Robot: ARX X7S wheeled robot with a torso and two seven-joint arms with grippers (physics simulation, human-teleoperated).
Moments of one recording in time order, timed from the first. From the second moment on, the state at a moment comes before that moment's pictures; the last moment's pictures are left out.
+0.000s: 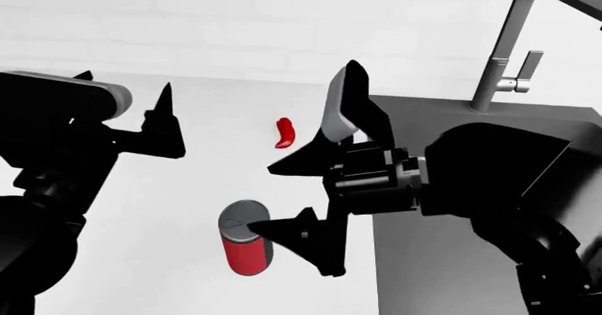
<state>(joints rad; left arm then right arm) -0.62 -0.54 -0.05 0.66 -0.72 -1.03 -0.28 1.06 0.42 -0.44 -0.31 0.79 1.22 -0.77</state>
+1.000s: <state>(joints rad) -0.62 -0.54 -0.03 0.65 -0.72 -1.00 -0.28 0.93 0.38 -0.53 -0.23 0.71 1.03 -0.75</state>
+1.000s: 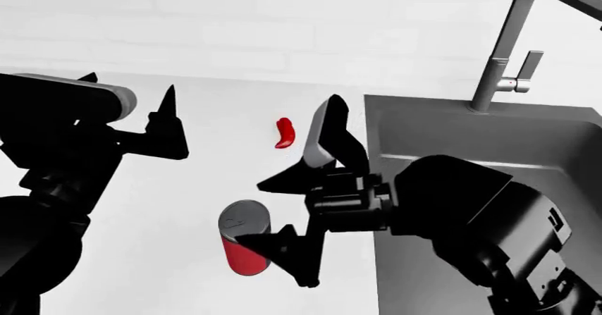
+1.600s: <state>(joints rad) -0.61 -0.54 -0.01 0.64 -0.71 -0.98 -0.28 0.86 0.36 -0.57 -0.19 0.66 0.94 -0.73</state>
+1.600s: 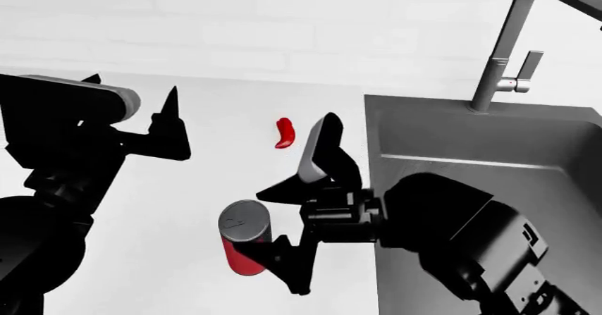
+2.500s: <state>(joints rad) -0.60 -0.55 0.00 0.63 -0.72 -0.96 -0.29 0.93 0.39 -0.48 -0.32 0.74 1.07 -0.59</state>
